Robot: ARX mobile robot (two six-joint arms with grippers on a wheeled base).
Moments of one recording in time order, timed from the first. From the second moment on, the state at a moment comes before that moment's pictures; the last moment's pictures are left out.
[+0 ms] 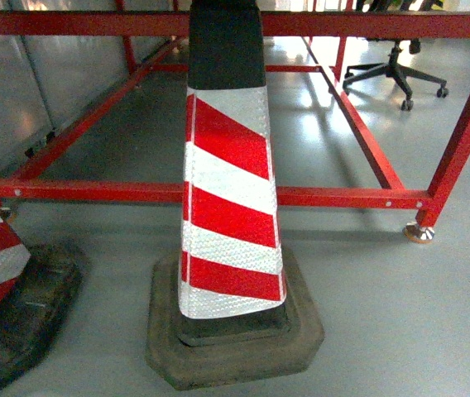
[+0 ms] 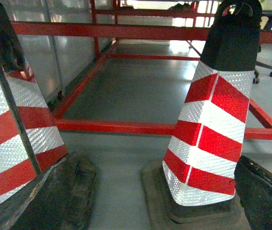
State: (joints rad) left arm 0.00 0.01 0.01 -0.01 0.00 0.00; right arm 0.00 0.00 0.01 -0.01 0.00 0.00
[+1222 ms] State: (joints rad) left arm 0.00 0.01 0.01 0.00 0.00 0.00; right arm 0.00 0.00 0.01 -0.01 0.00 0.00
